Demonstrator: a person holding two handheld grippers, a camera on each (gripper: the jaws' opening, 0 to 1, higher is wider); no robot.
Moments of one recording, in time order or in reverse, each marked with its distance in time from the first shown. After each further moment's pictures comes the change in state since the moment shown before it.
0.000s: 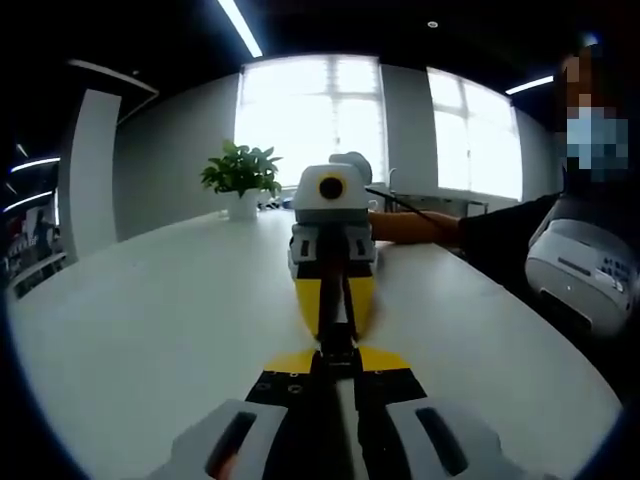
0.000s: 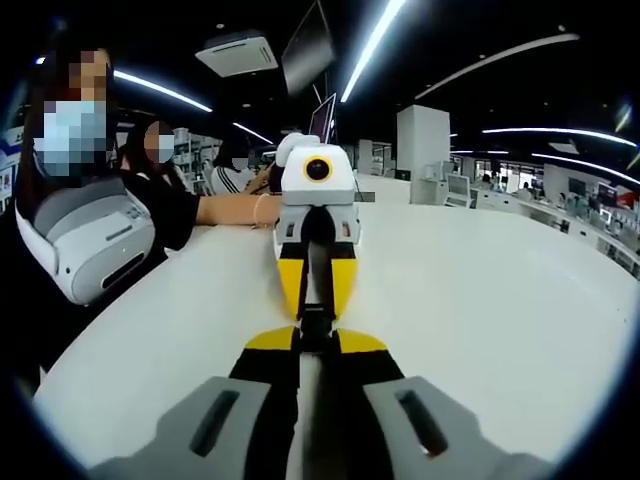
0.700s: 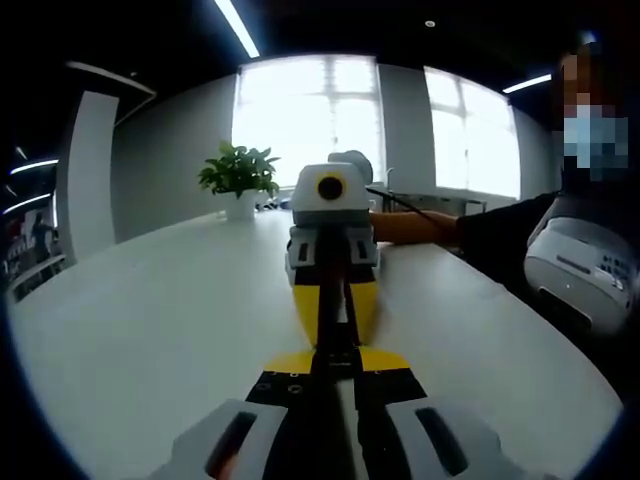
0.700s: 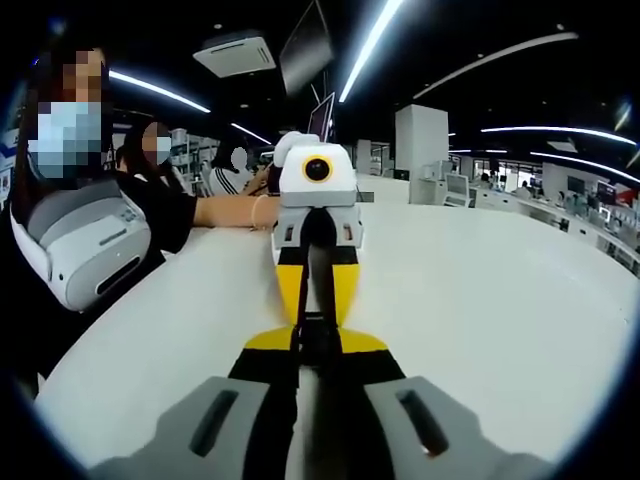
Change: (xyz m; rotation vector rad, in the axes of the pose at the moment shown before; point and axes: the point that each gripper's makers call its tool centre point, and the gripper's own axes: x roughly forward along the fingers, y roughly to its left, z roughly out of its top) left arm 0.002 -0.002 -0.001 0.009 0.001 -0.008; right arm 0.009 0.002 0.001 0.006 0.001 -0.005
